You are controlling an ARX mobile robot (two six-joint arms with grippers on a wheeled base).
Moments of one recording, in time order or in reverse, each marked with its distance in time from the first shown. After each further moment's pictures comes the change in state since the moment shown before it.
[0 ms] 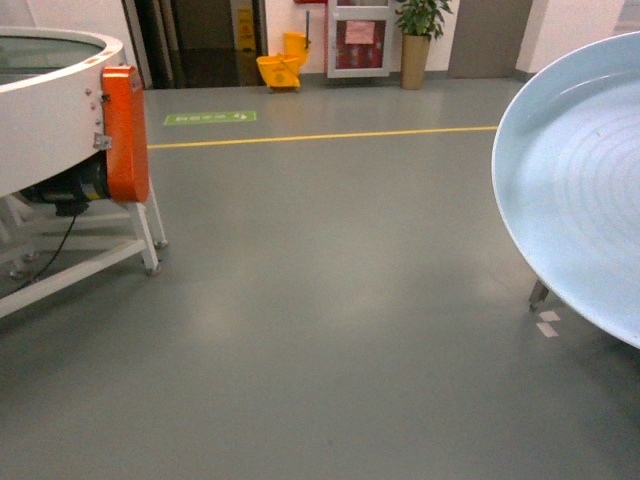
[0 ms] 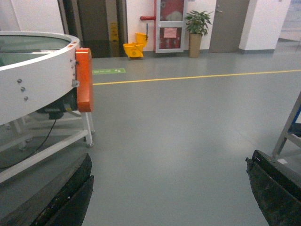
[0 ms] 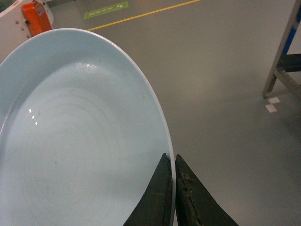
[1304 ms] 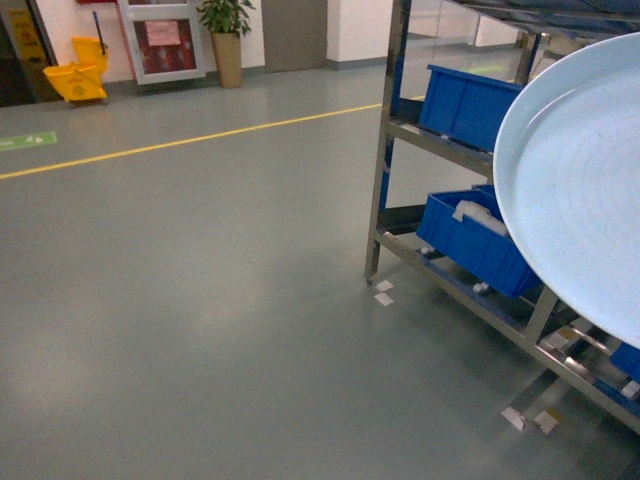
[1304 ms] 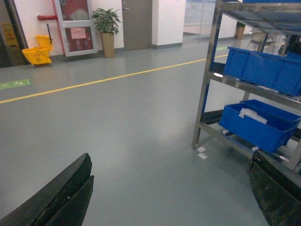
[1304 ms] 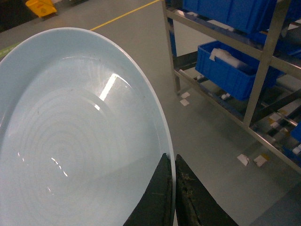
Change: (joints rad) left arm 0.000 0.000 0.000 0.000 0.000 0.000; right arm 0.000 -0.005 0.000 -0.002 0.000 0.000
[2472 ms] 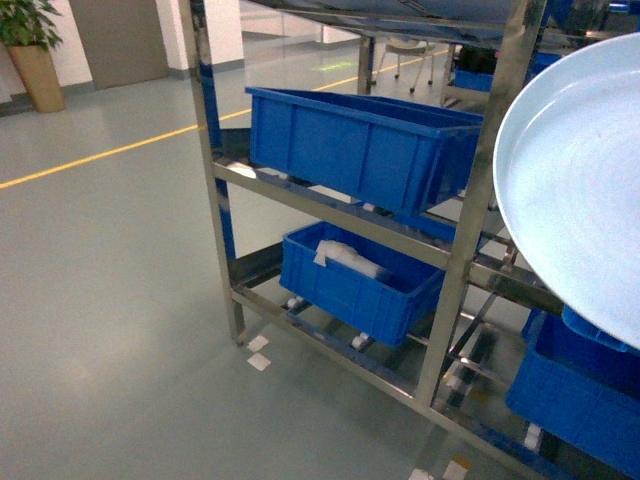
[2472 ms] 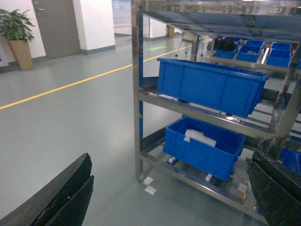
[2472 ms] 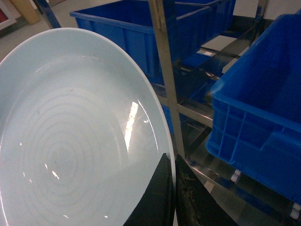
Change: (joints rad) left arm 0.000 0.000 0.000 0.001 -0.001 0.000; right arm 0.000 0.004 0.000 0.003 0.000 0.000
